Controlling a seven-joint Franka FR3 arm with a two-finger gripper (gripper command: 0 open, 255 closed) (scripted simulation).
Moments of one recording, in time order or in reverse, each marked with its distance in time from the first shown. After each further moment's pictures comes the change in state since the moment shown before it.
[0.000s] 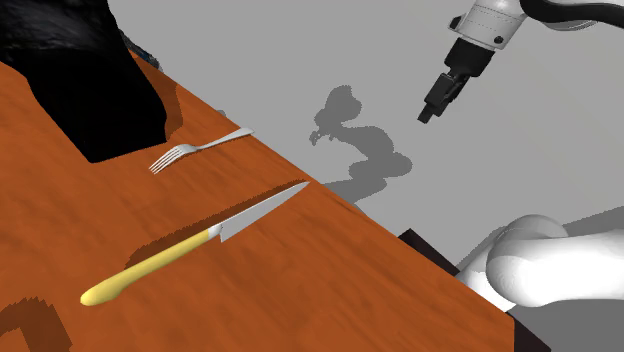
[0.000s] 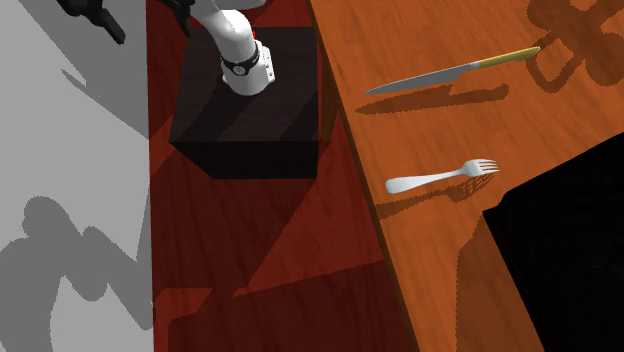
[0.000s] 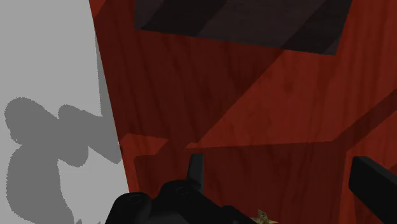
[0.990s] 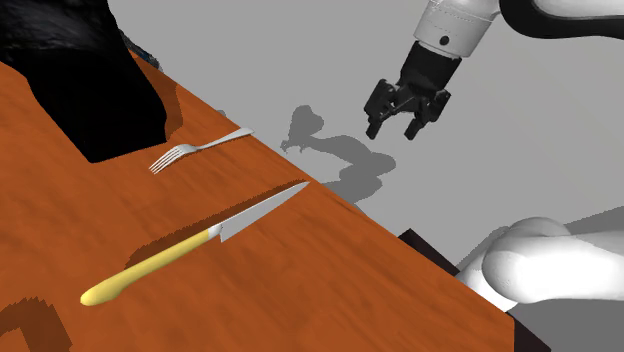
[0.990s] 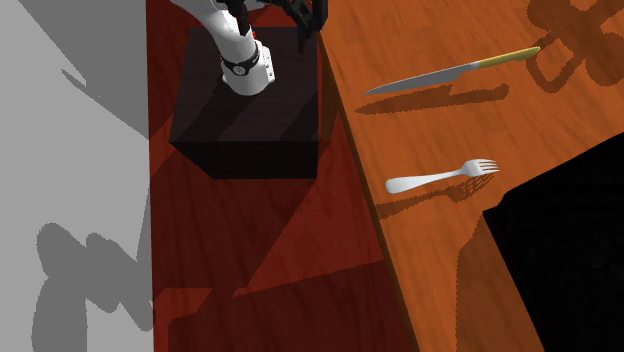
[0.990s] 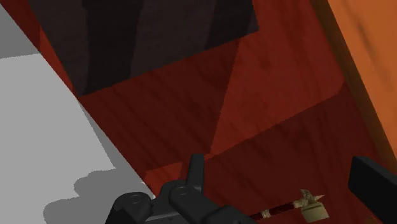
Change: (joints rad) arm -0.086 0.012 0.418 0.026 0.218 0.031 0.715
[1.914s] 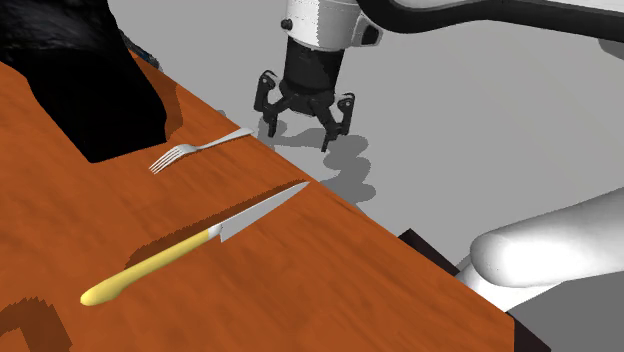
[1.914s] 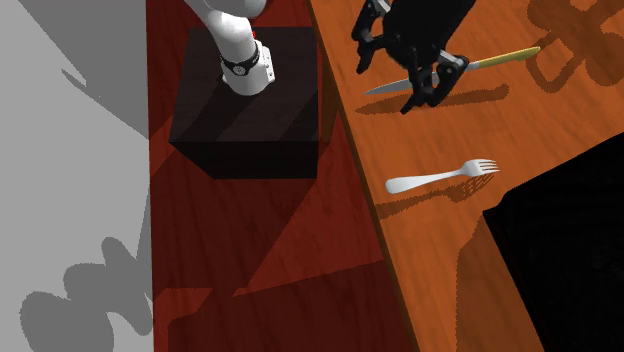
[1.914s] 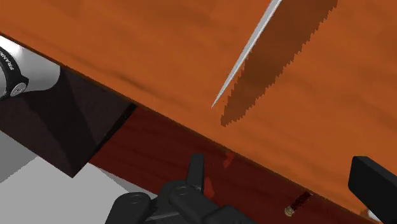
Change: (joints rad) arm -0.331 0.440 0.609 0.403 -0.064 0.068 0.852
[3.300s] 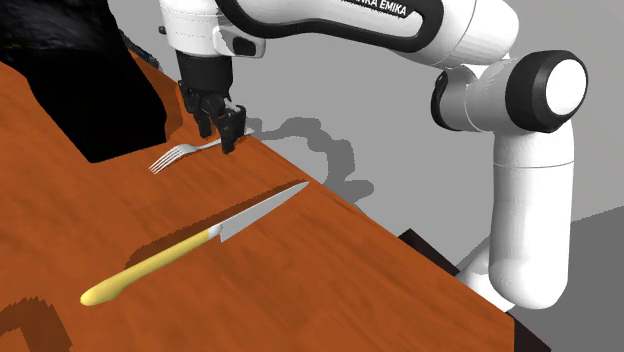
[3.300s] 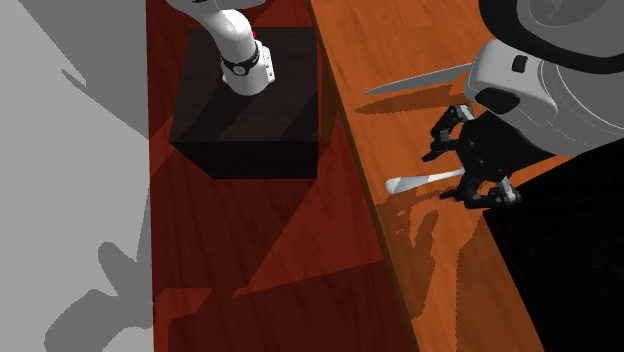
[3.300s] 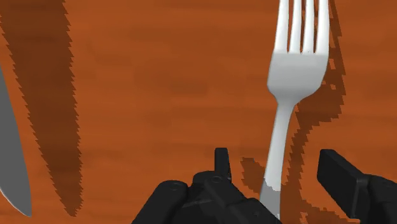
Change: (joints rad) arm 0.487 0.932 0.007 0.614 -0.764 -0.192 0.882
